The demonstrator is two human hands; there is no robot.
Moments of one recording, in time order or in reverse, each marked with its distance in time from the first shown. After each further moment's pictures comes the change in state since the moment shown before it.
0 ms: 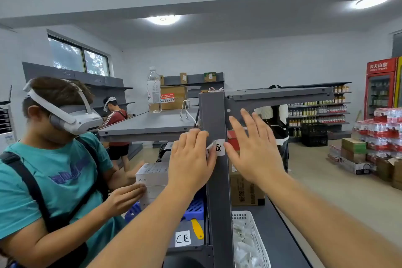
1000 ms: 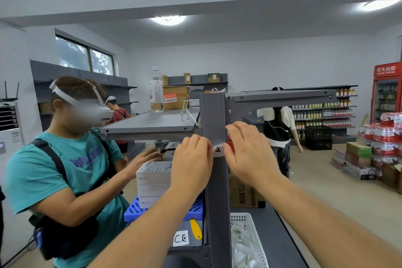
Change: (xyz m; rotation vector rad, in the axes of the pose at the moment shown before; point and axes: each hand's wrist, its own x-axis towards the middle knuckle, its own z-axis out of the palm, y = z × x) left_hand -0.002 0.004 0.010 -0.083 0.014 -0.007; right_hand 0.002 -0.003 0.000 0.059 0.052 -0.115
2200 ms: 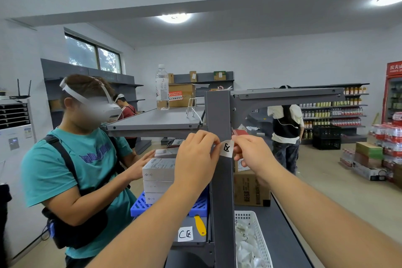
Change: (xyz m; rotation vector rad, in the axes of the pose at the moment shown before) left_hand 0.002 0.009 -0.019 -0.104 -0.021 -0.045; right_hand 0.010 -0.004 0.003 1.092 -0.291 0.705
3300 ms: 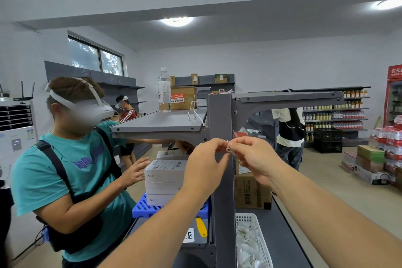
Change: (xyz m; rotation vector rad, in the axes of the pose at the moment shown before) left_hand -0.004 0.023 -0.008 -0.292 -0.140 -0.173; right_hand -0.006 -0.008 -0.003 0.198 -0.078 0.080
